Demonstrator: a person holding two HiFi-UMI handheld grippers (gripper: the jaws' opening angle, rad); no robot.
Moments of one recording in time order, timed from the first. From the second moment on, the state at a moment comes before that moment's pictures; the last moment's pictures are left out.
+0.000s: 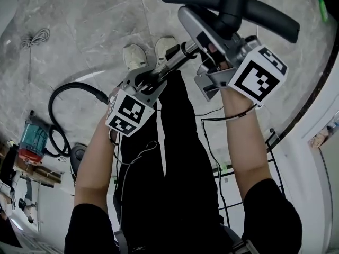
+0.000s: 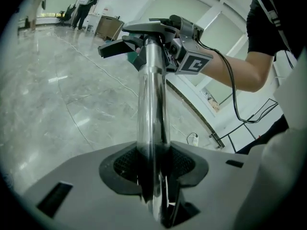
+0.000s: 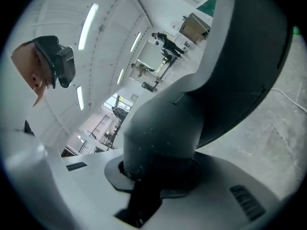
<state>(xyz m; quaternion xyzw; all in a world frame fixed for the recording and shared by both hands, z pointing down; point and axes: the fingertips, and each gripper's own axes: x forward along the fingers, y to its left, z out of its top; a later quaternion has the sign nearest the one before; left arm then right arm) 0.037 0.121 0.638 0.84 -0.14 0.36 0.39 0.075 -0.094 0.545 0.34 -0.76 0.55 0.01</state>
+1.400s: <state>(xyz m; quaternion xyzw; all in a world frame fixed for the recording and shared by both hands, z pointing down) 0.037 0.151 0.602 0.78 -0.05 0.23 0.58 0.064 -0.105 0.564 0.23 -0.73 0.64 -0.05</state>
